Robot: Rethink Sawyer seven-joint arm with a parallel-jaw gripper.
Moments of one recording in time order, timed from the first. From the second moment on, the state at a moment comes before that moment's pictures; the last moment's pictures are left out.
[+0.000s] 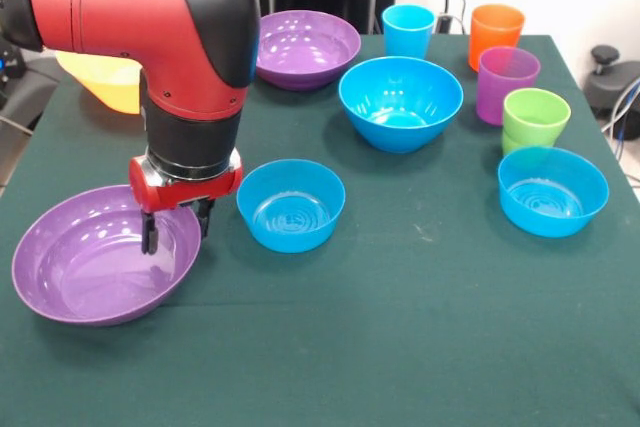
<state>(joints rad) -0.60 -0.34 0.43 1.21 -0.87 0.76 1.36</state>
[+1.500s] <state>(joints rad) -0.58 -0.48 0.40 1.28 -0.85 0.76 1.36</state>
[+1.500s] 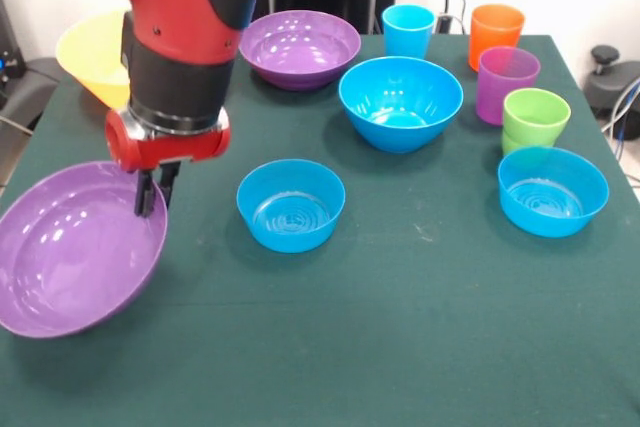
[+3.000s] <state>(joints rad) -0.41 -0.69 0.30 1.49 -0.78 0.76 1.37</state>
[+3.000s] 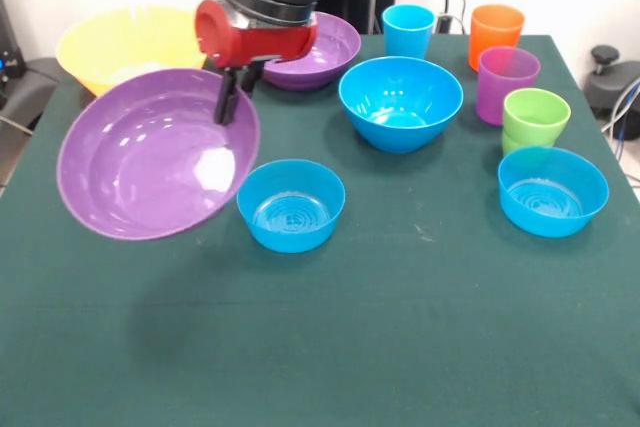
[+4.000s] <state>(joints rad) -0.22 -0.69 0.15 1.50 -0.78 0.72 1.54</state>
